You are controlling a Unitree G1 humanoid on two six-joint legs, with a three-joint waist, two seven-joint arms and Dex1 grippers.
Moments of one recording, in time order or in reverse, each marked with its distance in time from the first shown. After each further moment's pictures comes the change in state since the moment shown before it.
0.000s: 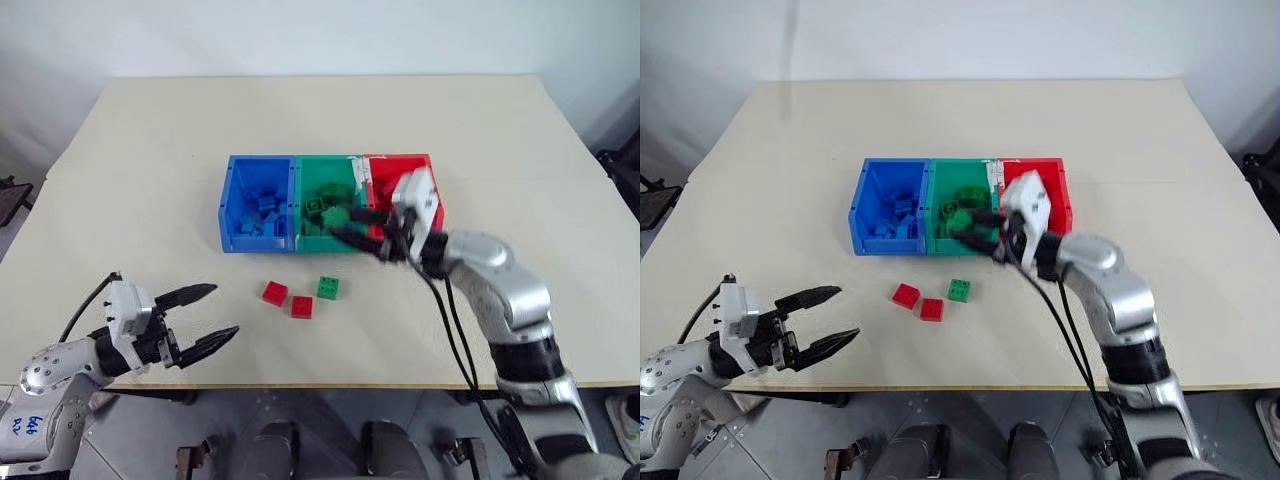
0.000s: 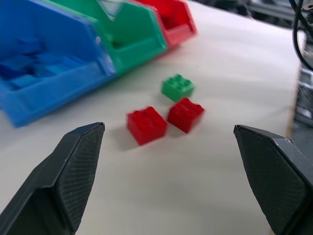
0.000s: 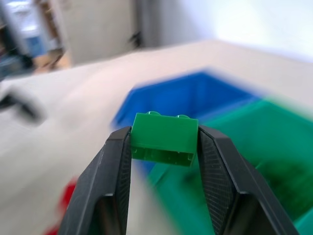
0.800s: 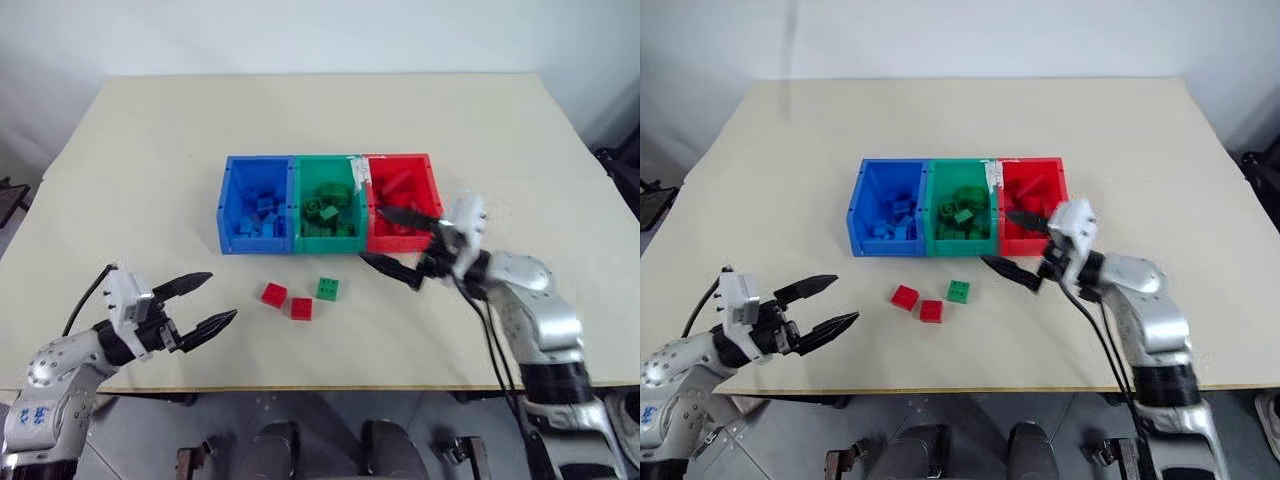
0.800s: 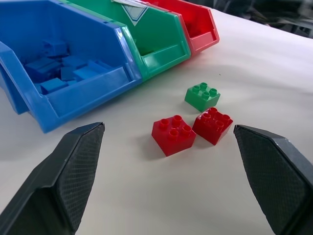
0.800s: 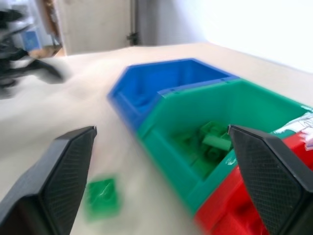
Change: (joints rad) left arm -0.102 0.029 -0.030 0.093 0.013 0.012 0.019; right arm 0.456 -0.257 -0.173 -0.092 0.051 -0.349 0.350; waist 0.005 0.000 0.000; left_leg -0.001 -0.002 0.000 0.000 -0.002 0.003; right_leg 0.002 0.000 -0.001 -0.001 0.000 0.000
